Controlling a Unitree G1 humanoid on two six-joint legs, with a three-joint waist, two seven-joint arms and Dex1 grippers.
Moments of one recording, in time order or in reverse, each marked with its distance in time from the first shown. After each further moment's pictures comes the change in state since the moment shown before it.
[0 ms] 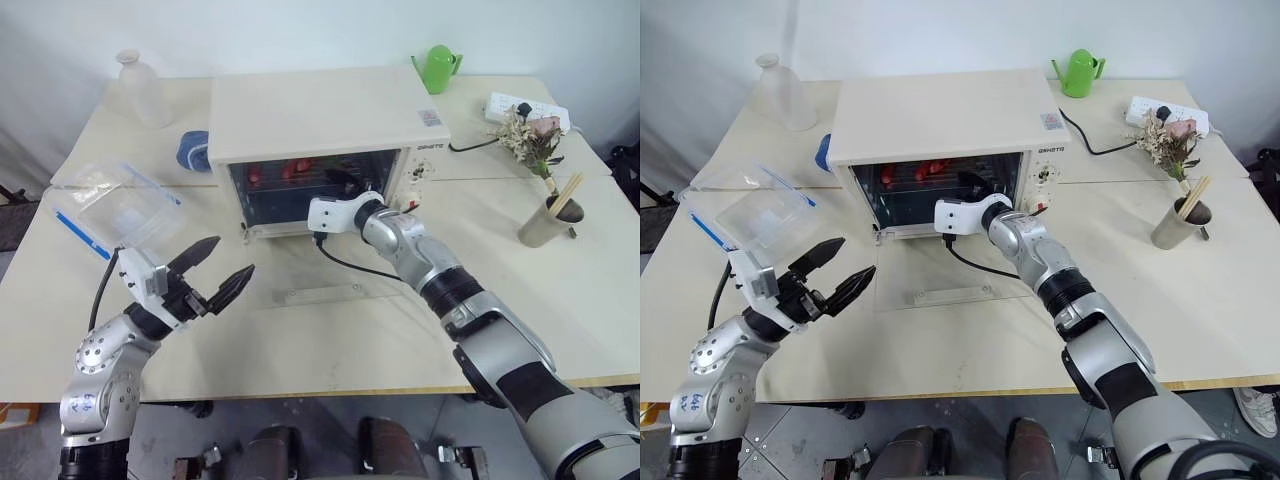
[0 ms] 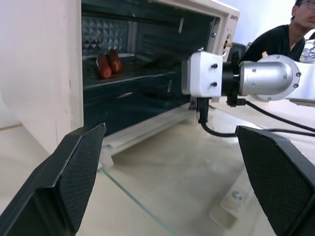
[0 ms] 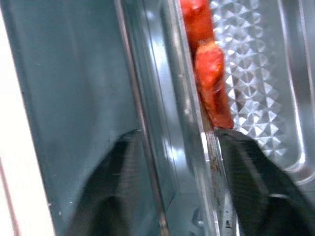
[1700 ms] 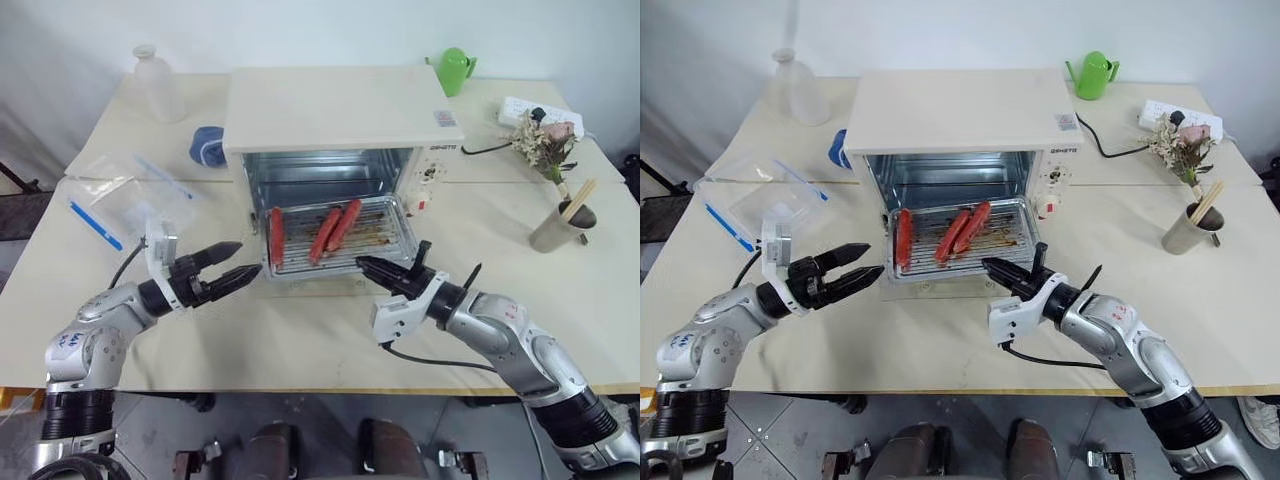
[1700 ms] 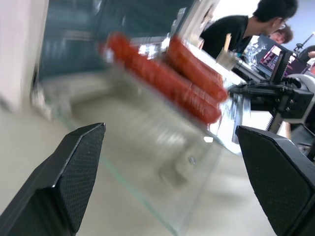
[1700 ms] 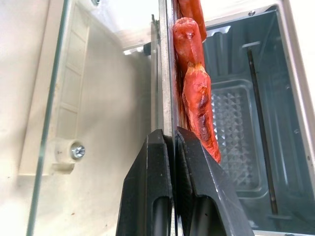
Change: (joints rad) left arm -0.168 0.162 -0.002 0.131 -0.191 0.526 -0.094; right arm 0.773 -0.414 -0.211 -1.073 0.089 -0.180 0.320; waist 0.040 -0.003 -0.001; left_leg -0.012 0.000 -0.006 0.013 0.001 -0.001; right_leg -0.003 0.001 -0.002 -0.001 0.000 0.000
